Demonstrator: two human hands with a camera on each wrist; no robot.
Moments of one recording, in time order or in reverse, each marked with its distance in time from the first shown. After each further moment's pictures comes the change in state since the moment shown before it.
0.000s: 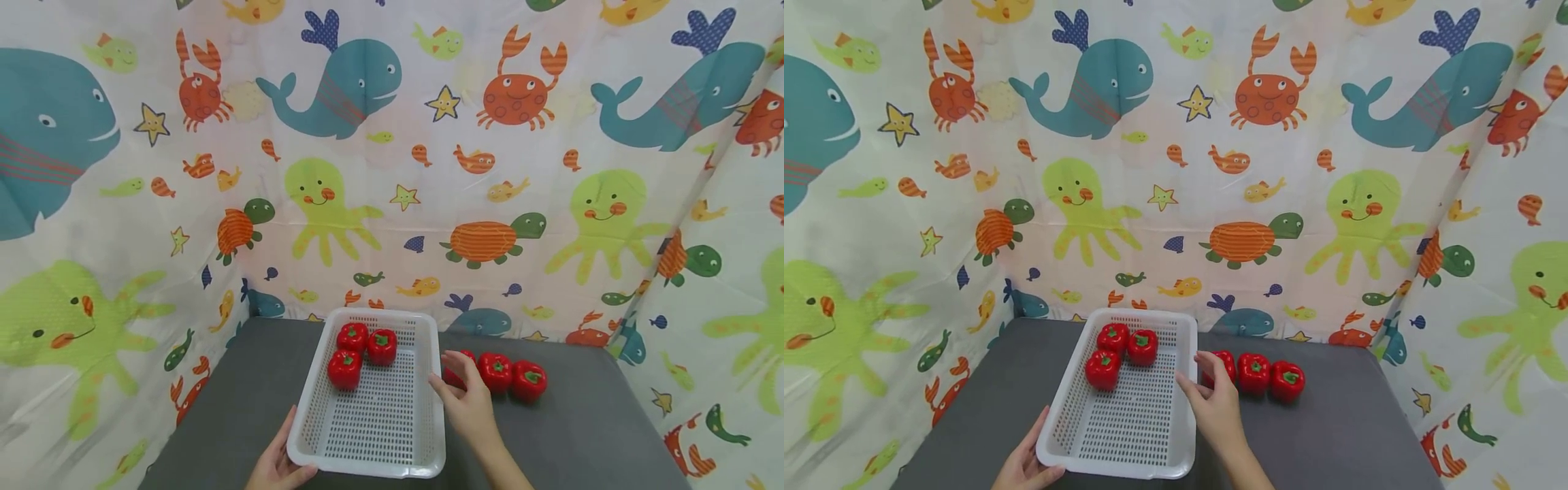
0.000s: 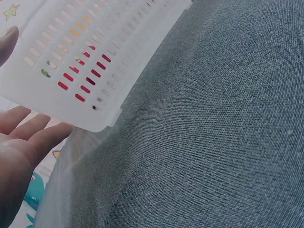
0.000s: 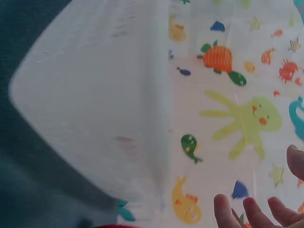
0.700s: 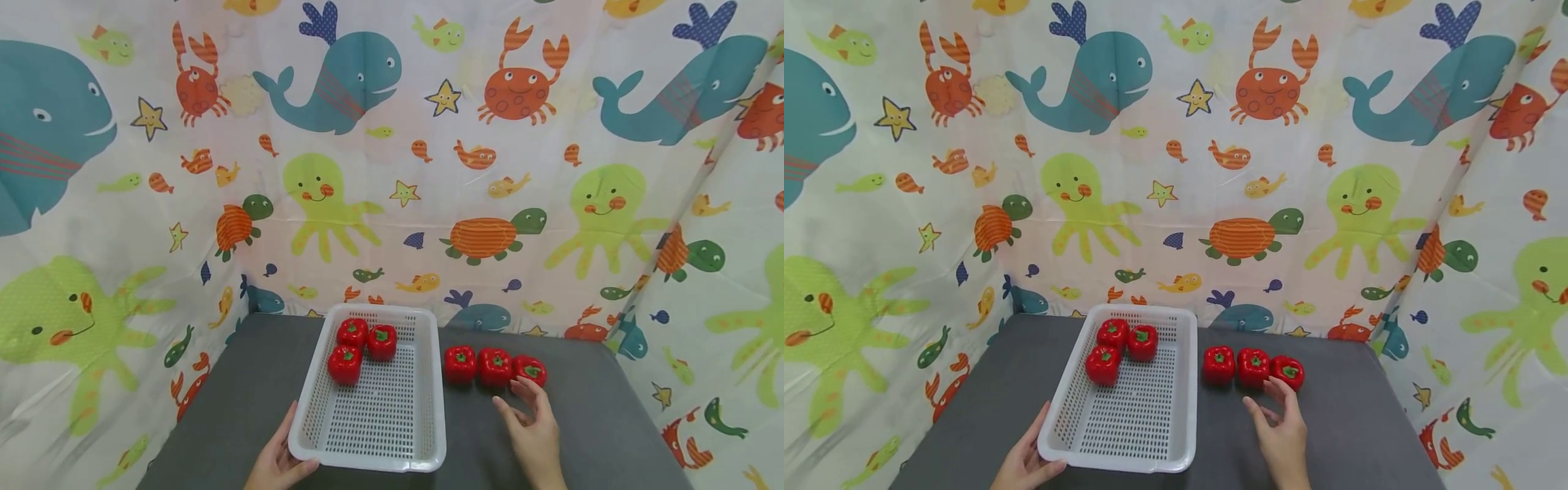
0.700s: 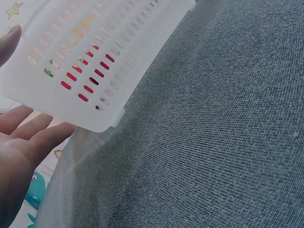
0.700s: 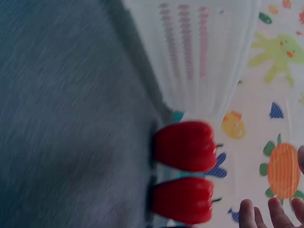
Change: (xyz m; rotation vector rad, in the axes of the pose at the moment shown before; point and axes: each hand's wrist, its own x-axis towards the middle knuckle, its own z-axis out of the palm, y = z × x) left_hand 0.001 -0.004 0.001 0.065 0.044 0.036; right_hand -0.026 0.069 -0.078 -0.087 0.316 0.070
